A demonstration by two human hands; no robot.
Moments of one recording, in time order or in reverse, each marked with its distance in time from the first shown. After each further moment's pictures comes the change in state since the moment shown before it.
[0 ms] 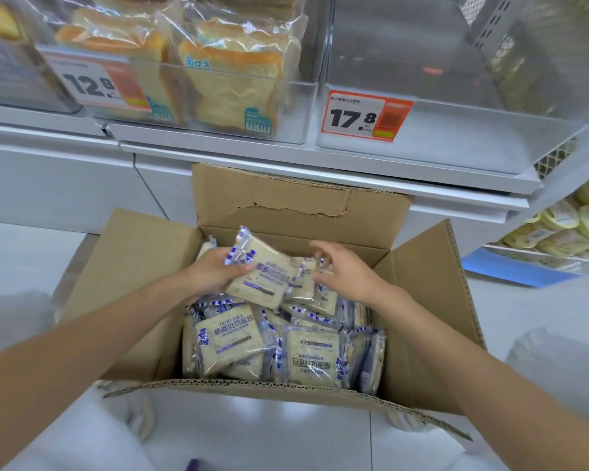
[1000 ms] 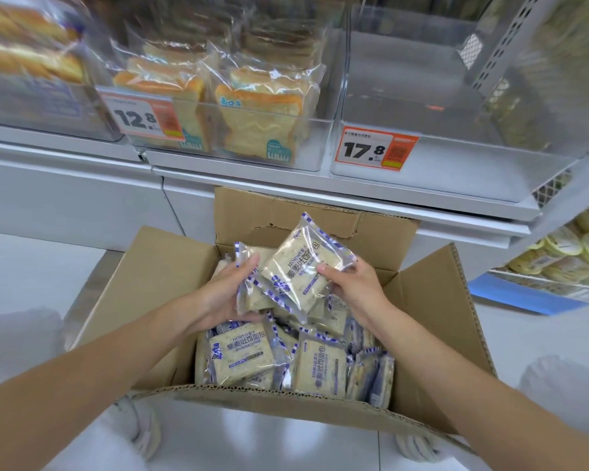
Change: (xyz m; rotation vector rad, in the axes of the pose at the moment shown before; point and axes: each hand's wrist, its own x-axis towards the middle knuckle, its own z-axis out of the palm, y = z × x) left_hand -0.033 0.012 0.002 -0.552 -0.078 -0.125; right_hand -0.017 -0.044 0.000 1.058 0.295 0.321
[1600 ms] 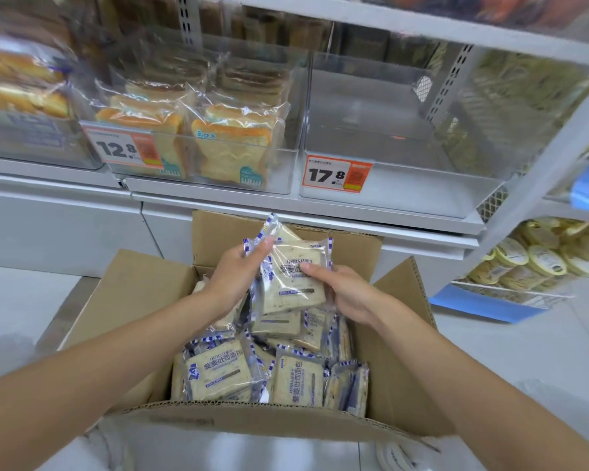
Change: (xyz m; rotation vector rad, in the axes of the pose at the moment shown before) left_hand -0.014 0.043 0.072 0.424 0.245 0.486; right_hand -0.013 -0.044 -0.022 -0.080 -0.263 0.089
